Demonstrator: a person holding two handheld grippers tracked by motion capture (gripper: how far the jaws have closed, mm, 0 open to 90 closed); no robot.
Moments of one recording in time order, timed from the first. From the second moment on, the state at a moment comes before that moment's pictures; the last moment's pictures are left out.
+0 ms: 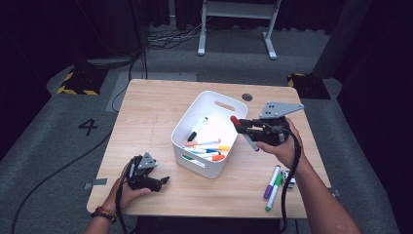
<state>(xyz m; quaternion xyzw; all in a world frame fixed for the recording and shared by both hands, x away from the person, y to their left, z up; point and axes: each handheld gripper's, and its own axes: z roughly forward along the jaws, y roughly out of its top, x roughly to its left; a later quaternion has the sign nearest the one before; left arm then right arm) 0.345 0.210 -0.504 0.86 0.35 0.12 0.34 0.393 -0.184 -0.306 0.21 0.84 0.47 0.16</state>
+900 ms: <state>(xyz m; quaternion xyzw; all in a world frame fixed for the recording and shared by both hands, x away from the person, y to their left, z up) 0.346 0.210 -0.504 0.86 0.35 0.12 0.34 0.413 -0.096 -0.307 0.17 0.87 0.45 0.13</state>
